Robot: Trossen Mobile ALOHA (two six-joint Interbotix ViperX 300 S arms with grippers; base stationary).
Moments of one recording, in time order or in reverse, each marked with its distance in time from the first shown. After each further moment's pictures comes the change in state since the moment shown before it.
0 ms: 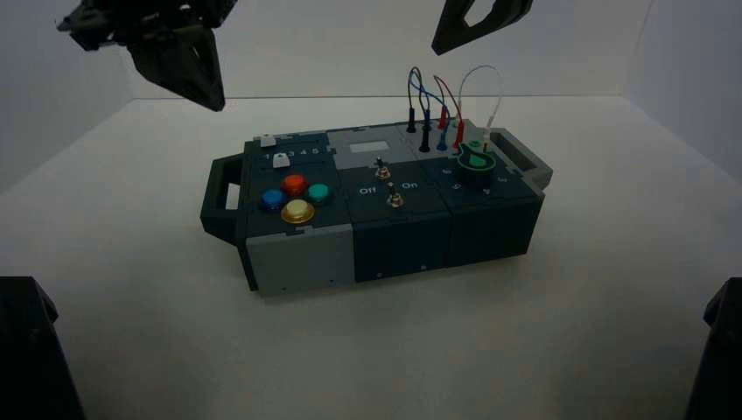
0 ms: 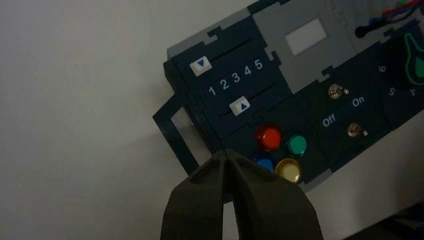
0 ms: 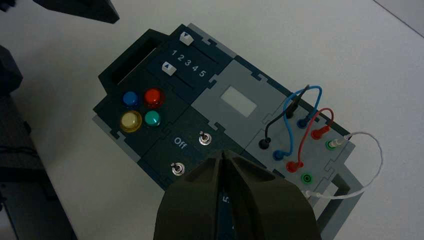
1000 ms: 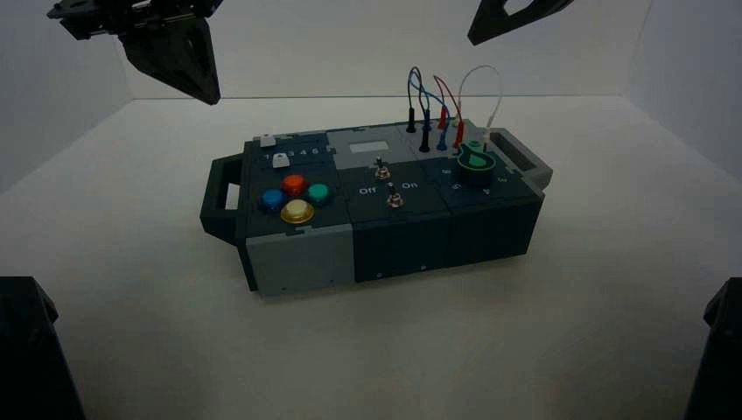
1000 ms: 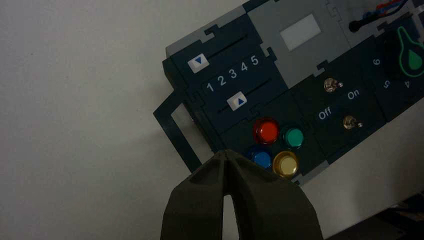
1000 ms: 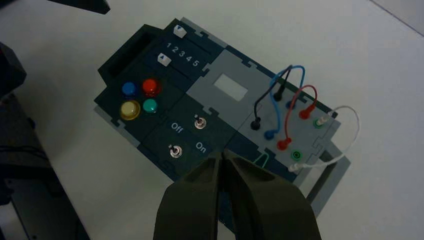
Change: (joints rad) left arm 0.002 -0.037 -0.012 0.014 0.057 0.017; right arm -0.071 -0.117 0.048 -0.006 0.075 0.003
